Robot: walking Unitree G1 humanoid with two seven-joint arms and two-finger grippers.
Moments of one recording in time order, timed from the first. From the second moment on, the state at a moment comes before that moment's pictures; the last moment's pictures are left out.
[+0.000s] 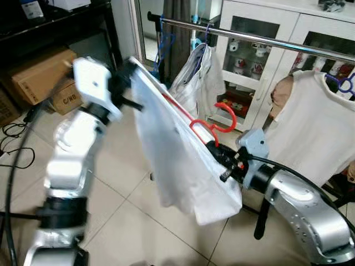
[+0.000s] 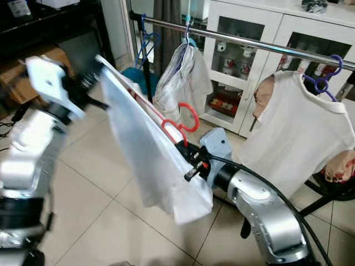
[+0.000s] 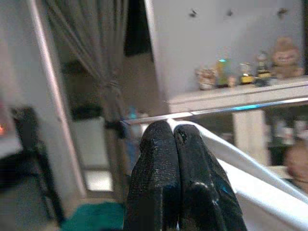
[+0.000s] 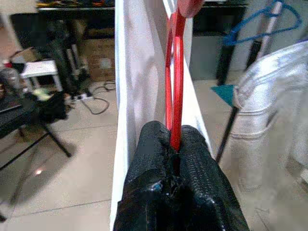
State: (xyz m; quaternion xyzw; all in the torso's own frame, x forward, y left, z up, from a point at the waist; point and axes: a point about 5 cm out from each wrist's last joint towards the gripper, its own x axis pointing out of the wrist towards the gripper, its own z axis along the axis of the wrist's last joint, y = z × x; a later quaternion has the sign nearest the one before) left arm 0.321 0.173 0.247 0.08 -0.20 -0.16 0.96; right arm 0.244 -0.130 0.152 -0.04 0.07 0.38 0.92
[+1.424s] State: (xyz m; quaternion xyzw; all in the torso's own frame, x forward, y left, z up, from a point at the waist) left arm 0.256 0.140 0.158 -0.04 -0.02 -0.23 0.97; right arm 0.274 -0.185 0.162 0.05 -0.01 0.04 1.00
